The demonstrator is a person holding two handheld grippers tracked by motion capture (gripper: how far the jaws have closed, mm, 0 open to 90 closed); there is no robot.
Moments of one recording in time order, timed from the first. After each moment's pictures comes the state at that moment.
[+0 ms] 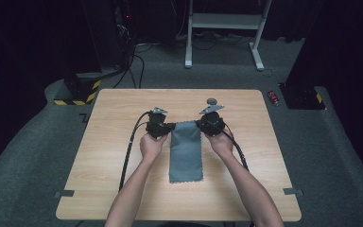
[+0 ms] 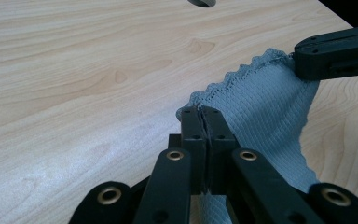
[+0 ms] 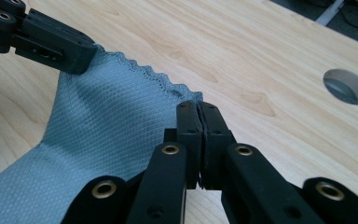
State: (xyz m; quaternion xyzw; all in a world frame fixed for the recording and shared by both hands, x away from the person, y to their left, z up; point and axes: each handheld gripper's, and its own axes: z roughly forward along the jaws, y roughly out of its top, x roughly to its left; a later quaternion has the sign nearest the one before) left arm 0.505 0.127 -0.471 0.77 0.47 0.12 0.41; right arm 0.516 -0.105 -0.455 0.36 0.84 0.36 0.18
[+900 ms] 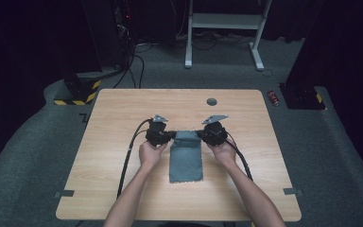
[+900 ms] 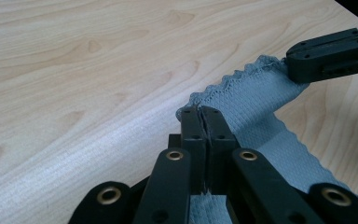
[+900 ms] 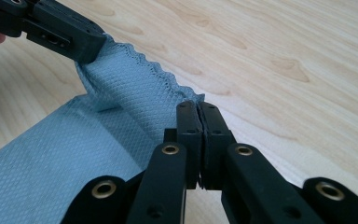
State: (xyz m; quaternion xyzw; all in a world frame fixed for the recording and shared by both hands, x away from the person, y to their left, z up) left arm 0.481 0.126 -0.485 0.78 0.45 0.10 0.41; right arm 0.491 -0.117 -0.475 0.35 0.85 0.37 0.15
